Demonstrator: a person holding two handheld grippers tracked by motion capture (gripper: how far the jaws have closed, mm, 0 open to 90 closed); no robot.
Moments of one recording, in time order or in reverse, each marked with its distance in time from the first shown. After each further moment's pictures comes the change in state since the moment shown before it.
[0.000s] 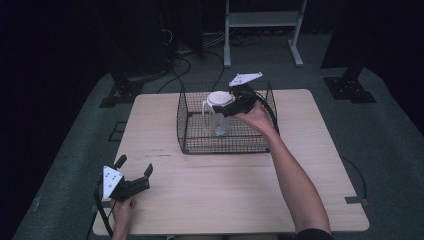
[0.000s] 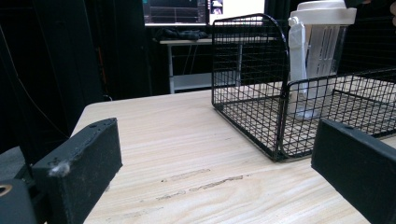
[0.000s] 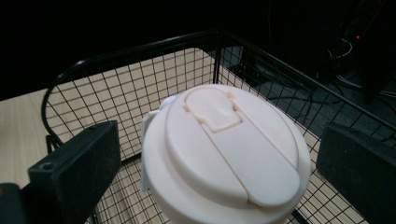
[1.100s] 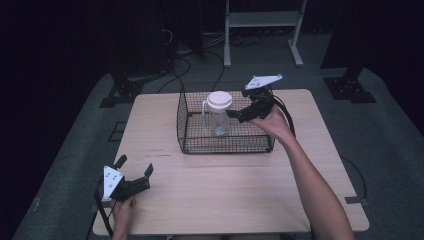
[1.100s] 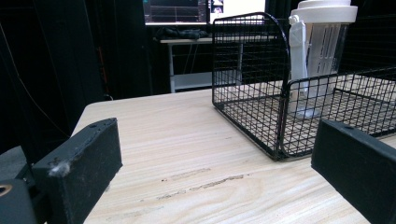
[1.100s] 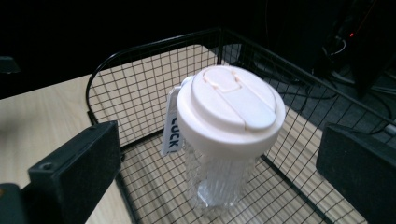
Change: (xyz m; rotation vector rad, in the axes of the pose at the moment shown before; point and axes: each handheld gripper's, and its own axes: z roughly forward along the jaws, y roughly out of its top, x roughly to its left) left arm -0.001 0.000 0.001 0.004 0.002 0.007; right arm 0.011 -0.007 -0.060 0.019 -0.006 0.005
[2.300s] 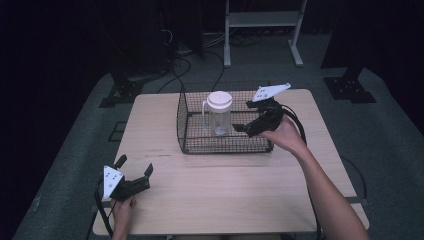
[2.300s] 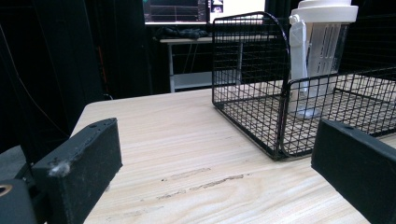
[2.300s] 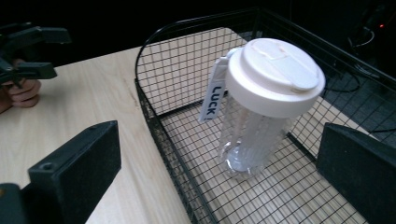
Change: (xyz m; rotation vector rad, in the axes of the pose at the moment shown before) left arm 0.001 0.000 0.000 0.003 0.000 -0.006; right arm 0.028 -0.011 -0.034 0.054 0.071 -0.050
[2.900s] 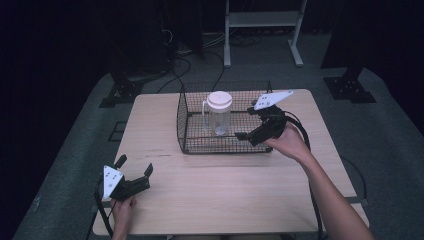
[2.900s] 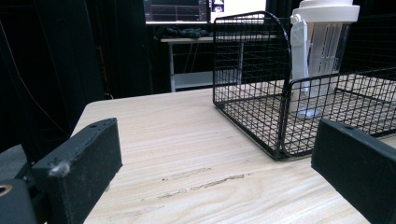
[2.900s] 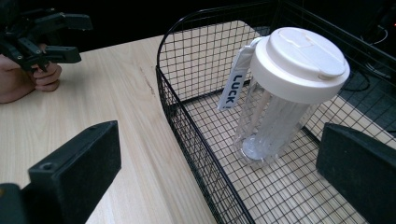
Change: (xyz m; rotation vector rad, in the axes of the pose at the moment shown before) left arm 0.000 0.000 0.000 0.000 0.002 -0.001; right arm 0.017 -0.008 -0.013 0.019 0.021 -0.027
